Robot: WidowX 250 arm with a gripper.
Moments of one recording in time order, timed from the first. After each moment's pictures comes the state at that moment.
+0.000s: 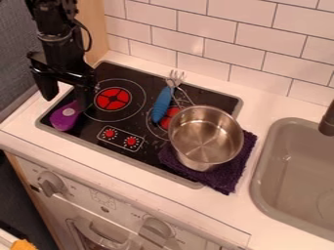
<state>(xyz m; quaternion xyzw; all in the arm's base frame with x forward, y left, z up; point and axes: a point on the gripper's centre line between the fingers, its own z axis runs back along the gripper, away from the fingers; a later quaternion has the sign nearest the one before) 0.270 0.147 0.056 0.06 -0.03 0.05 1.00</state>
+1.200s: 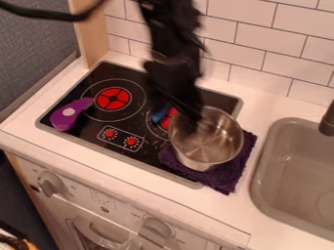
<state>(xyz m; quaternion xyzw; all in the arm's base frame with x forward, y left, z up) 0.275 -0.039 0.073 0.02 -0.08 -0.24 0.97</state>
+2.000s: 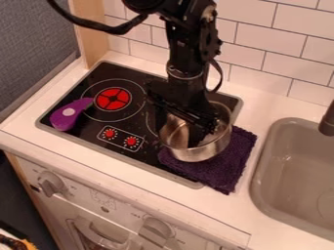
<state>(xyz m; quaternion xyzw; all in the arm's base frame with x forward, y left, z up) 0.291 -0.020 0.046 0.04 -0.05 -0.04 1.00</state>
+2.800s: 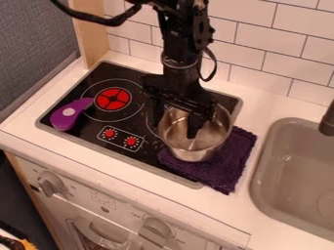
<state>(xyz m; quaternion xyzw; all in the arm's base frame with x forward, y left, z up) 0.301 -0.011 0.052 0.03 -0.05 0.00 1.00</state>
